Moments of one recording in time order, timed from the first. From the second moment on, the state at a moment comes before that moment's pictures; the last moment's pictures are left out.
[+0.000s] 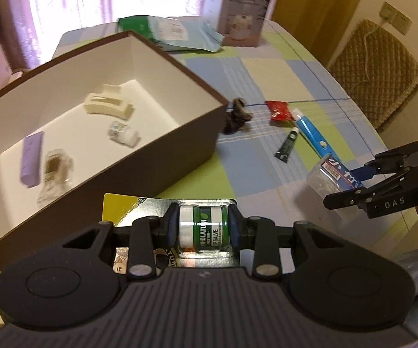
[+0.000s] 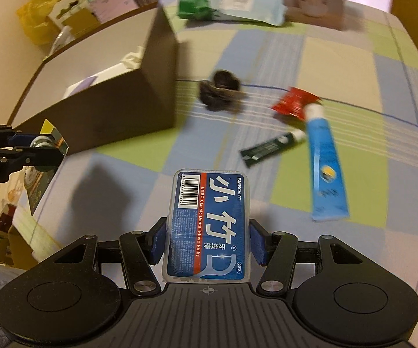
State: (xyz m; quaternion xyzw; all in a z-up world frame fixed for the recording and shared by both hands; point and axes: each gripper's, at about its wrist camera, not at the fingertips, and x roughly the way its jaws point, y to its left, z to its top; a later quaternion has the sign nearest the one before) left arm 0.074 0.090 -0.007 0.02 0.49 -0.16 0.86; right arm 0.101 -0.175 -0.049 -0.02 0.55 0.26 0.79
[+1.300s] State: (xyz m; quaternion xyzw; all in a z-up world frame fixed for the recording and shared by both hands) left arm 0.108 0.203 0.058 0.05 0.42 -0.08 0.90; right arm 0.181 -0.016 0.026 -0.09 0.42 0.45 0.78
